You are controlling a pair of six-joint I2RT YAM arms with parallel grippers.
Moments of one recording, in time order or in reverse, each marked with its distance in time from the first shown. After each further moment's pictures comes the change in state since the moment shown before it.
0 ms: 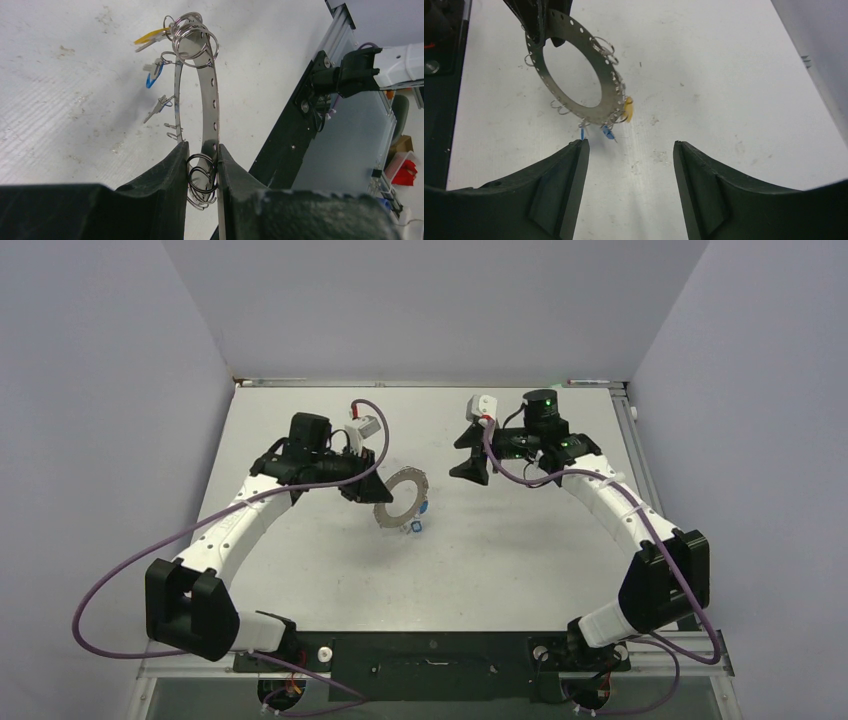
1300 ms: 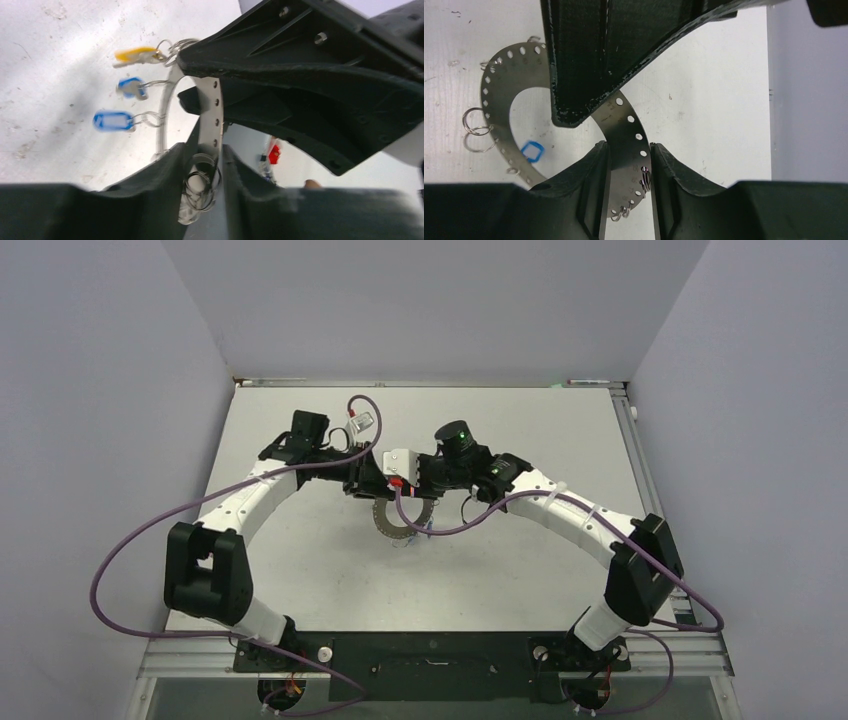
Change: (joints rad) left arm 0.069 0.167 0.012 0.040 0.325 -0.261; right arm 0.425 0.096 0.113 -0.082 0.571 -0.308
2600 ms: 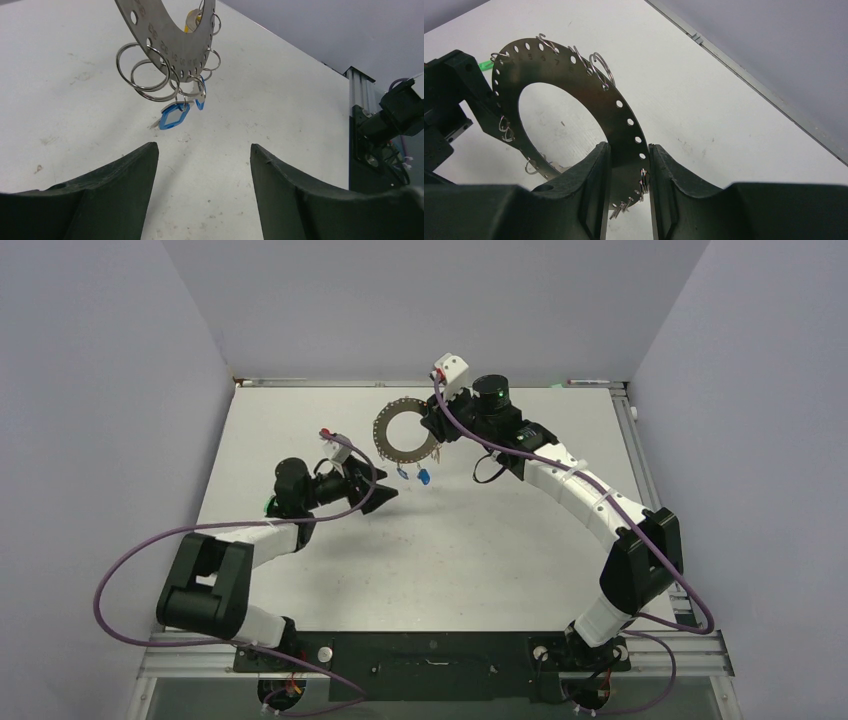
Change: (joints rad) left arm 0.029 -0.123 -0.583 1.312 -0.206 0.027; right arm -0.195 0.043 0.135 0.208 0.169 0.705
